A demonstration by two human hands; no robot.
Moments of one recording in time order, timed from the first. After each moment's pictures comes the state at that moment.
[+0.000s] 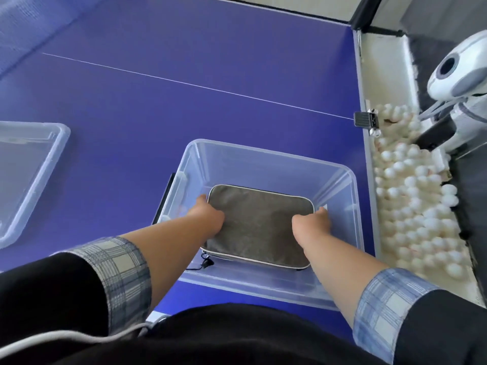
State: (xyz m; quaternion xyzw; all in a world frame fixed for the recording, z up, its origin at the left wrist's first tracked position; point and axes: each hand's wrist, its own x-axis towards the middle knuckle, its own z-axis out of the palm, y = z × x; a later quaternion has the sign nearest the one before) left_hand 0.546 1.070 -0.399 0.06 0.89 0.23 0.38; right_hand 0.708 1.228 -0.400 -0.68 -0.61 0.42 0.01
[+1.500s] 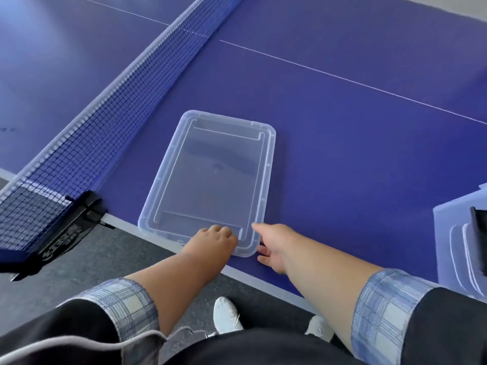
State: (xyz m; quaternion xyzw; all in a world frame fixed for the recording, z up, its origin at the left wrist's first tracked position) left_hand 0.198 0.566 -0.468 0.51 0.82 -0.13 0.22; right_hand 0.267 0.714 -0.437 -0.59 -0.46 0.63 -0.19
